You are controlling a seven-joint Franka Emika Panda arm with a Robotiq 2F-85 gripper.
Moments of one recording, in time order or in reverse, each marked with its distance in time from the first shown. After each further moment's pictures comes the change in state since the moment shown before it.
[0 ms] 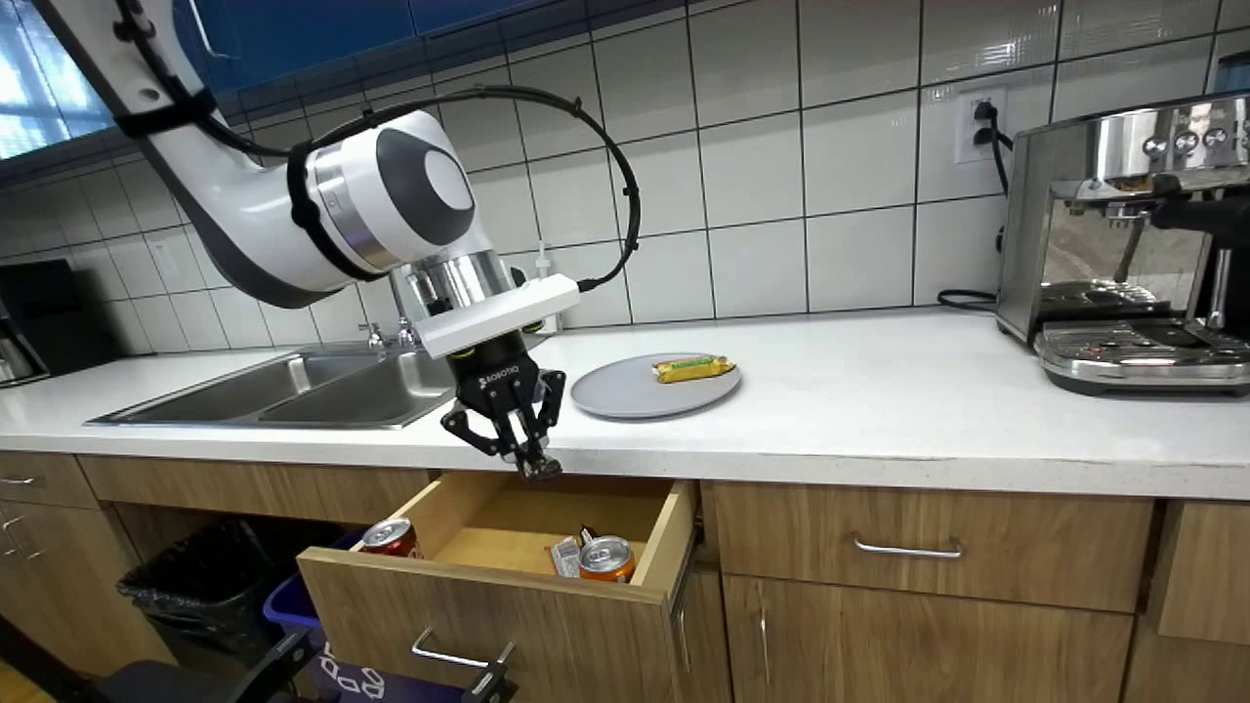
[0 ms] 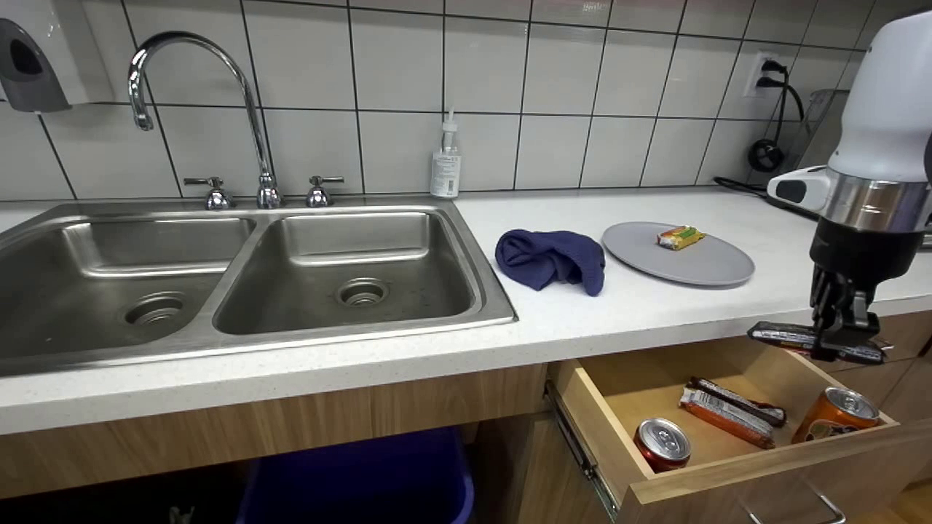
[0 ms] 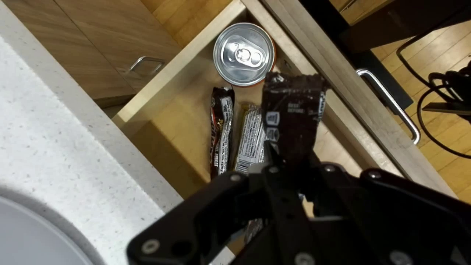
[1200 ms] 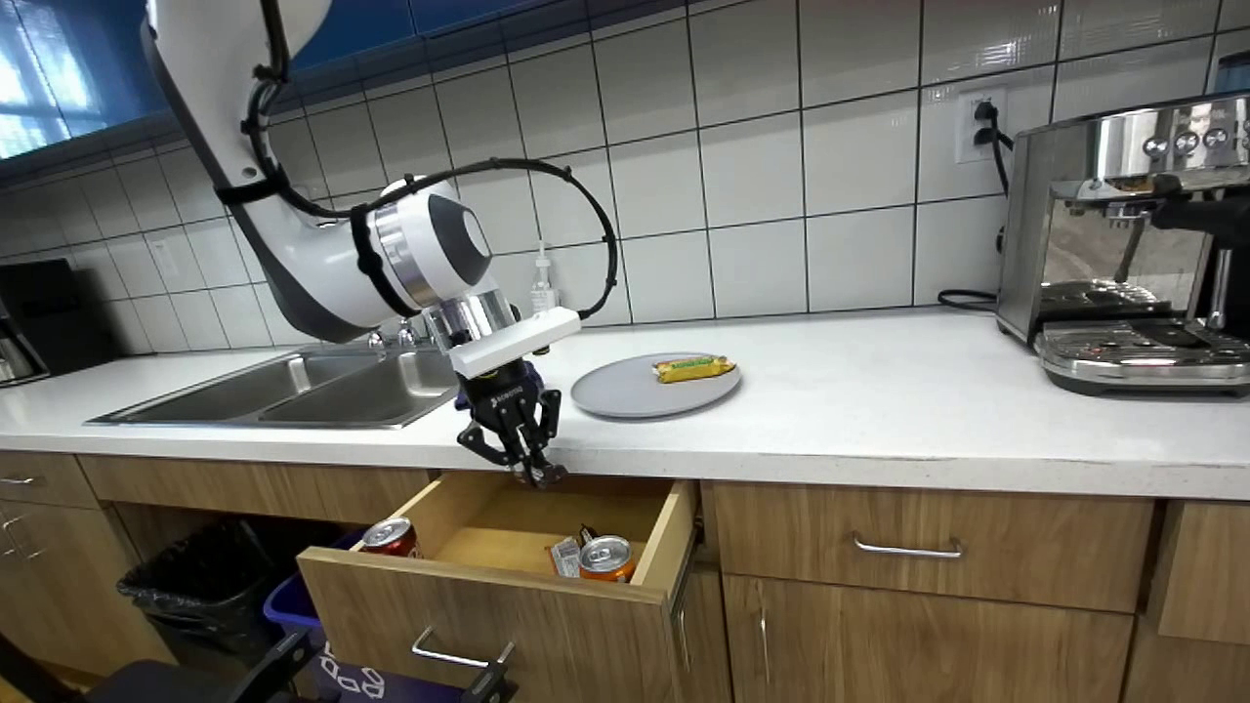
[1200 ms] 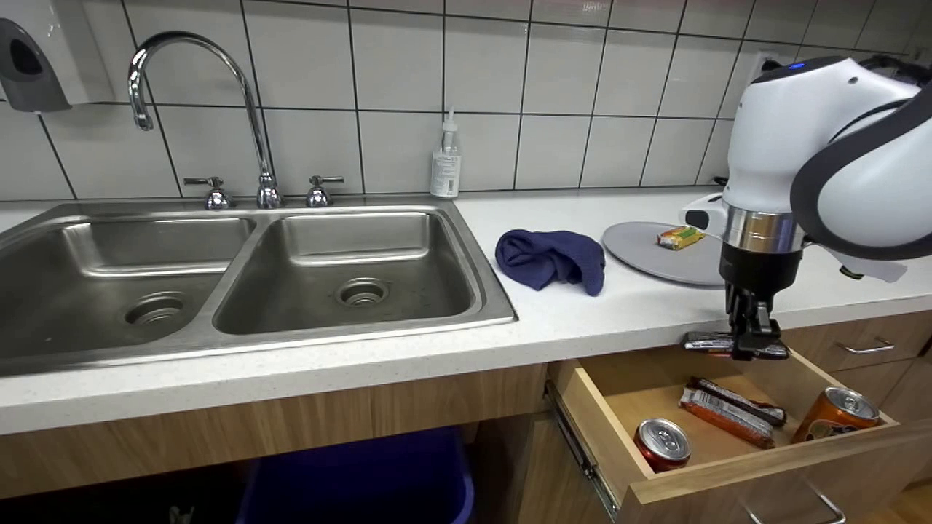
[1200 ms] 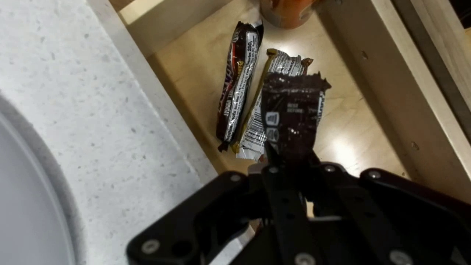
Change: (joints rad) arm 0.060 0.267 0.043 0.222 -0.064 0.002 0.001
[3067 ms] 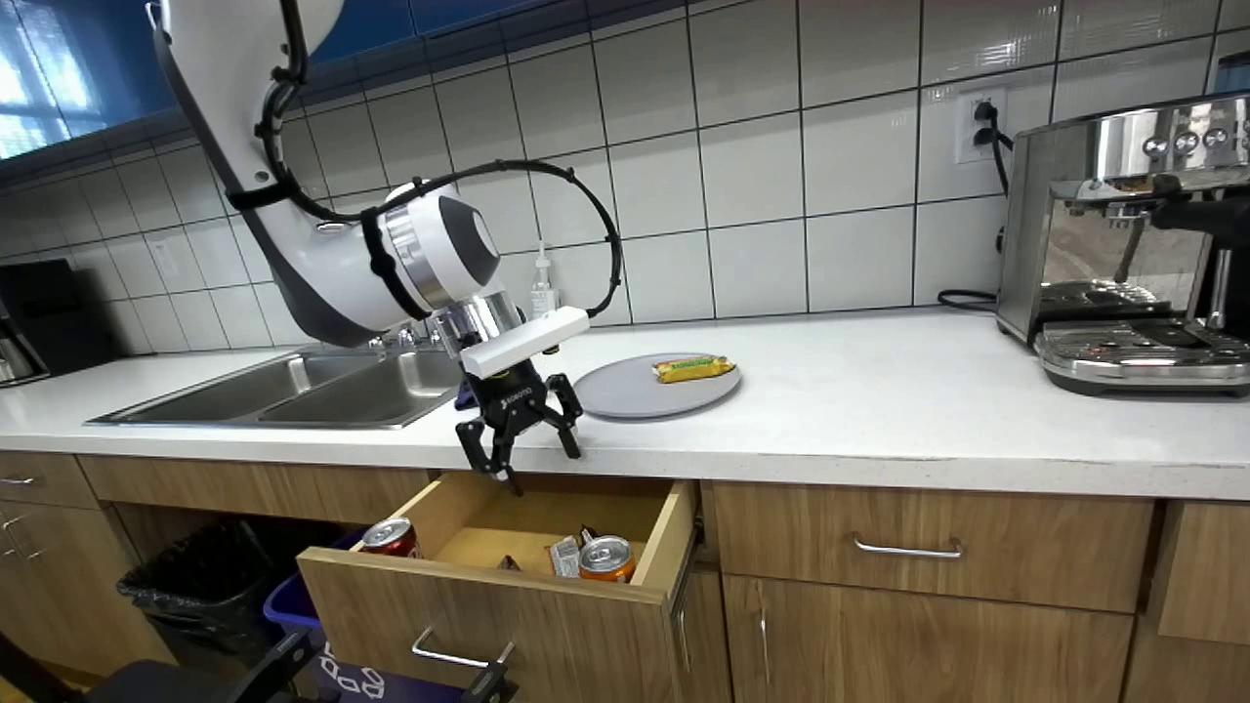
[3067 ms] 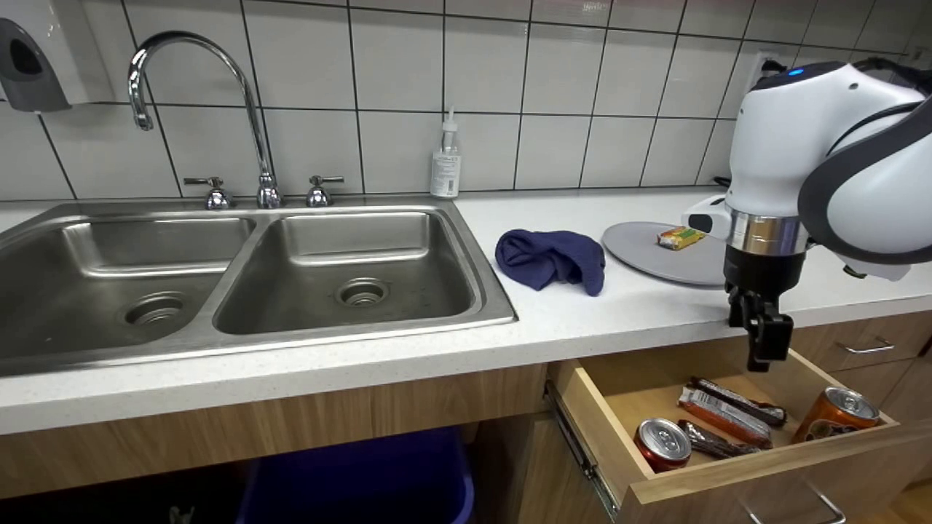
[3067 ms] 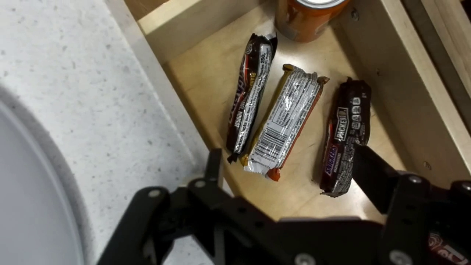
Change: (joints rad) arm -0.002 0.010 -0.019 0.008 -0.064 0.001 0.003
